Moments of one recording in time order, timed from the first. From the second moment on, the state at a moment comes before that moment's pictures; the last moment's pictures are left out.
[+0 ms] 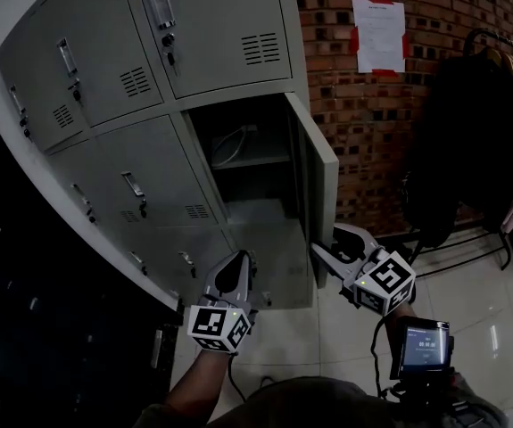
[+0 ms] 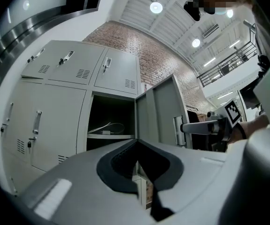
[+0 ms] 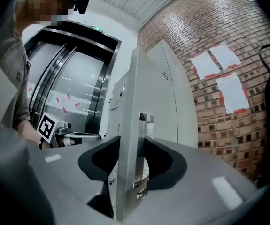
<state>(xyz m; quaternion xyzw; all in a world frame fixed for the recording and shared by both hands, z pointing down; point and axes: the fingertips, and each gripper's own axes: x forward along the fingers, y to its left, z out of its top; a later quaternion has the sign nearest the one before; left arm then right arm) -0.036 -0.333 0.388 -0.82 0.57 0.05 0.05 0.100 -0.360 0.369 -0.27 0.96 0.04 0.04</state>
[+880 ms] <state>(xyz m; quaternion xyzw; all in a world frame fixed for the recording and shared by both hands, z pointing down) -0.142 -0.329 0.391 -0.79 0.61 0.05 0.06 -0.029 -0.362 0.371 -0.26 0.96 0.06 0.00</state>
